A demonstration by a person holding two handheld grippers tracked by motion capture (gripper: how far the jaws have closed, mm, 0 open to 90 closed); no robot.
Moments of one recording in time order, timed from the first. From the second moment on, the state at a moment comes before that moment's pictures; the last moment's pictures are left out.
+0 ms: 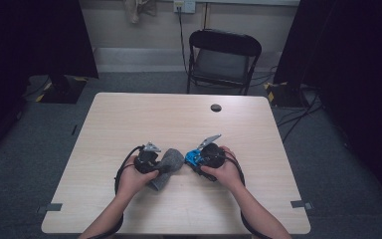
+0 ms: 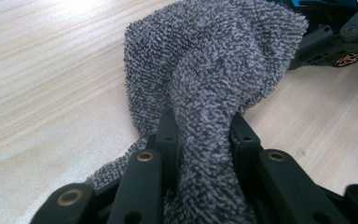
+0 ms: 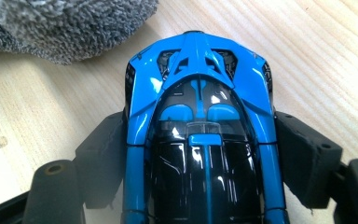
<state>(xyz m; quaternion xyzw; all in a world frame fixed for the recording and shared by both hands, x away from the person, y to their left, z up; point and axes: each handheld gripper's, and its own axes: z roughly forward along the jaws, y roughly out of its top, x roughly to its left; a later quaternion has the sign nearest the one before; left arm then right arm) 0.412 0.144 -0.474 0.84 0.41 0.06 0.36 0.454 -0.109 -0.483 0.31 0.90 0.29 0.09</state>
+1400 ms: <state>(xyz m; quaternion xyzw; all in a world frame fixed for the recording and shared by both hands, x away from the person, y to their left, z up) 0.413 0.144 -0.471 0.82 0.41 0.06 0.38 0.447 -0.120 -0.473 0.29 0.90 0.30 0.09</state>
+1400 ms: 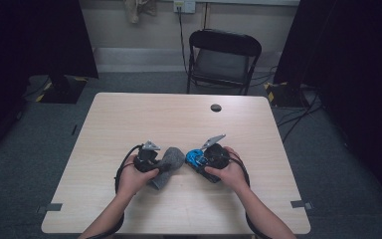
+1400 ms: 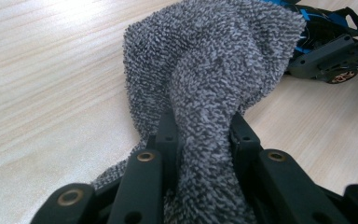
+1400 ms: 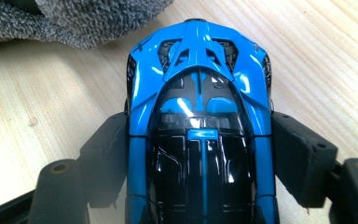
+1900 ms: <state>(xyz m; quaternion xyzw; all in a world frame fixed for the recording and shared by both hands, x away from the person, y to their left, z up) 0.414 0.144 -0.472 0.83 0.41 0.06 0.38 0.448 -0.118 -0.479 0.29 0.91 0.29 0.08</state>
